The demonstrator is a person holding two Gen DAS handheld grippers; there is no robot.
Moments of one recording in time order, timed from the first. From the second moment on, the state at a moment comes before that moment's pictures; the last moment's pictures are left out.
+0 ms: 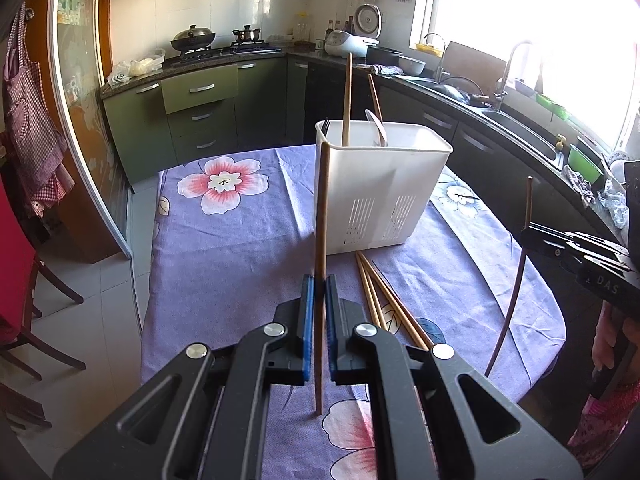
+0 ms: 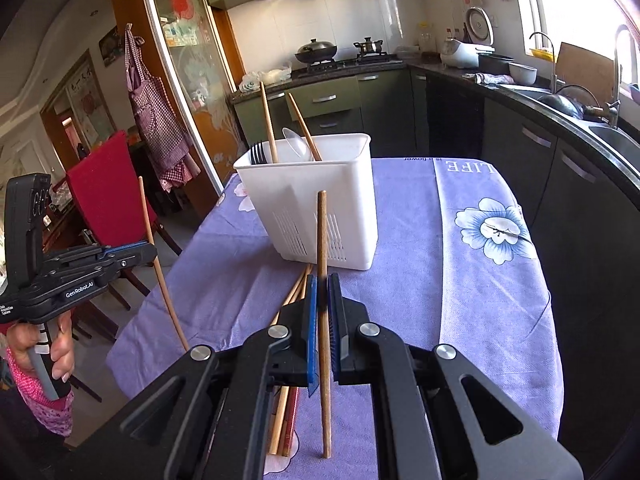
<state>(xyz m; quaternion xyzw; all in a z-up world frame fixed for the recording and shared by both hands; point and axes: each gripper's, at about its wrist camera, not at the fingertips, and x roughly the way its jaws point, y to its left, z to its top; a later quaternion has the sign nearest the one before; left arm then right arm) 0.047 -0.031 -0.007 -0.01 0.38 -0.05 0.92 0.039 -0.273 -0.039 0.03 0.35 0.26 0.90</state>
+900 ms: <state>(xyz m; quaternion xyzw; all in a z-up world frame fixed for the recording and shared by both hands) 0.078 -0.062 0.065 0.00 0.34 -0.11 0.93 0.058 -0.268 0.034 0.04 0.28 0.28 0.92</state>
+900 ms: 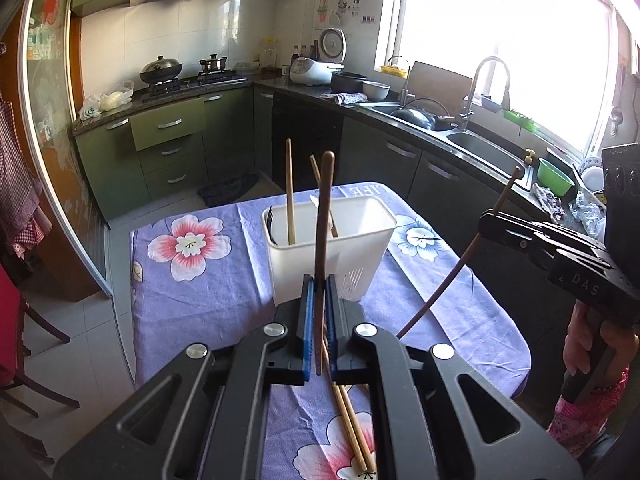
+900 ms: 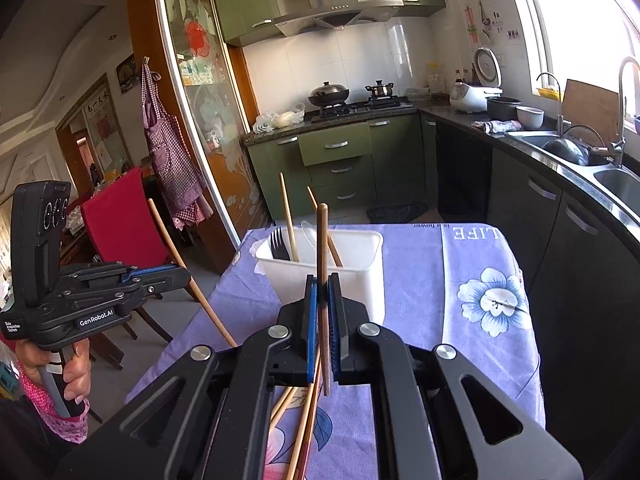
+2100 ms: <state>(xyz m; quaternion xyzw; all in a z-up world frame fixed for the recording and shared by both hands) 0.193 -0.074 0.075 0.02 0.36 -0.07 0.93 0.187 -0.220 0.049 0.02 0.30 0.26 0.92</state>
